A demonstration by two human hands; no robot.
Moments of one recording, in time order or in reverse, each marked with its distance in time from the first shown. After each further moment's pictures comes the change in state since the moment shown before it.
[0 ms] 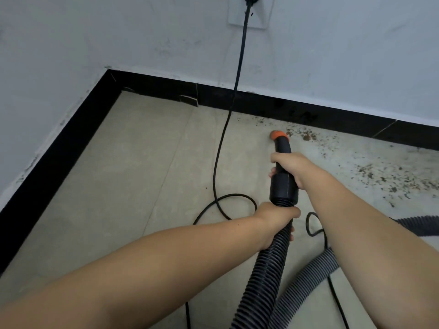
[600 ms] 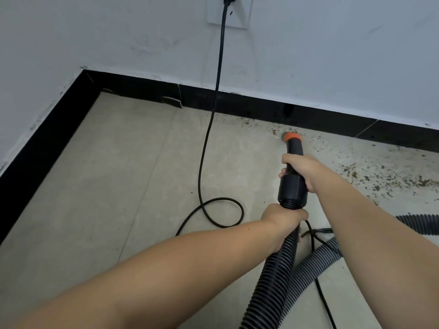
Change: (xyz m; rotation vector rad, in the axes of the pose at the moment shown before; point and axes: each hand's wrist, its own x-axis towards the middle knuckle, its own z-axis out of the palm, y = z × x) left_hand 0.017 0.007 0.035 0.015 -0.014 0.056; right_hand 0.010 0.004 -0.048 0.078 0.089 0.059
